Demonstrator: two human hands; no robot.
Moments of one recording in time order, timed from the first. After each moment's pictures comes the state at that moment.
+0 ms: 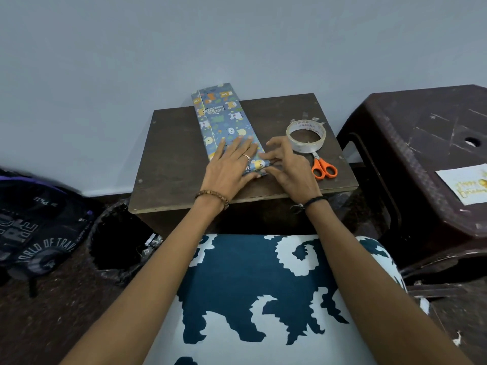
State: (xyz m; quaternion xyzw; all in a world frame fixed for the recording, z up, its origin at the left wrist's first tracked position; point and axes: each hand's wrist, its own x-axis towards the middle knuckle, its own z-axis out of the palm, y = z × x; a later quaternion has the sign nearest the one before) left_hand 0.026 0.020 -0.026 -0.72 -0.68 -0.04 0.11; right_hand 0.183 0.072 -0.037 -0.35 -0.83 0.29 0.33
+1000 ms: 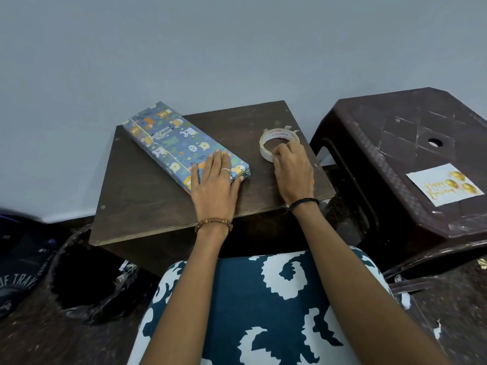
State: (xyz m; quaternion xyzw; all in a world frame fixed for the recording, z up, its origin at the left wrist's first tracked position) left_hand 0.063 0.031 -0.050 -0.59 -0.78 -0.19 0.09; right_hand 0.194 0.109 -0.045 -0.56 -0.76 0.02 0.32
